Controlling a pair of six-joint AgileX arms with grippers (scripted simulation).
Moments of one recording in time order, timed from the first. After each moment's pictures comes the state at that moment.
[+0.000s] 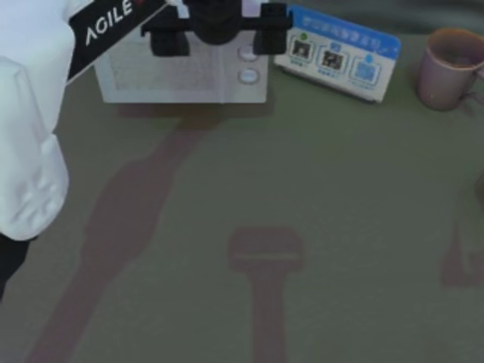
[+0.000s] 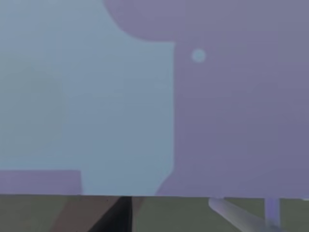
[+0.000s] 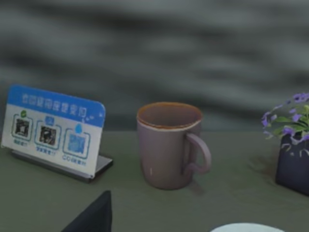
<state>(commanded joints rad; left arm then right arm) -0.51 2.40 2.31 -1.01 -0.25 -0.46 0.00 0.00 0.00 0.00 0.00 0.00</state>
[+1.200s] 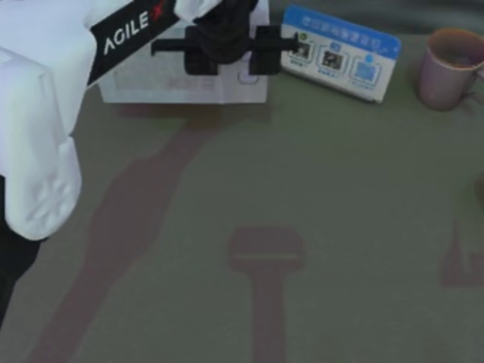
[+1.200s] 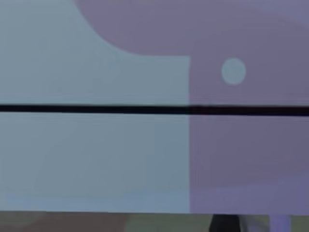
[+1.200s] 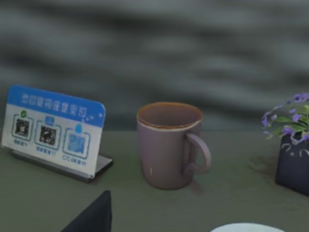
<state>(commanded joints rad) -0.55 2.38 2.25 -1.00 -0.23 -0.47 0.00 0.00 0.00 0.00 0.00 0.00</state>
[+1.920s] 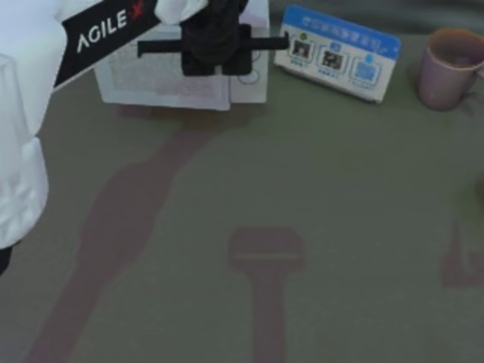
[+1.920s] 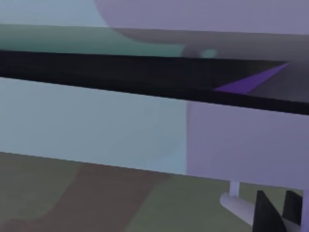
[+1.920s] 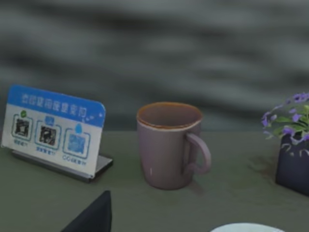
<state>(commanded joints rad) -0.54 2.26 2.07 -0.91 -0.26 -0.48 0.00 0.00 0.00 0.00 0.00 0.00</state>
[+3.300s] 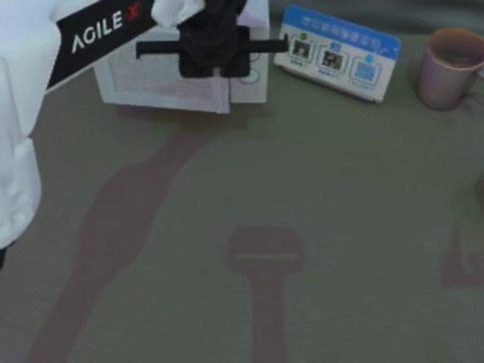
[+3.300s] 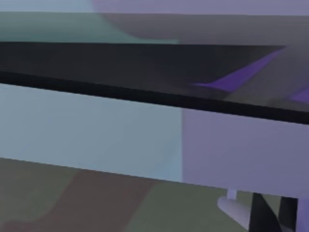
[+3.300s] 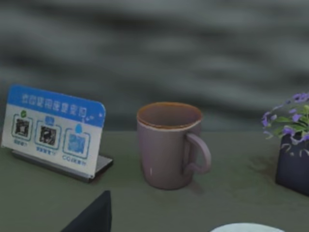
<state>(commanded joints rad) -0.54 2.24 2.03 -0.89 -0.25 -0.46 0.00 0.00 0.00 0.00 0.00 0.00</state>
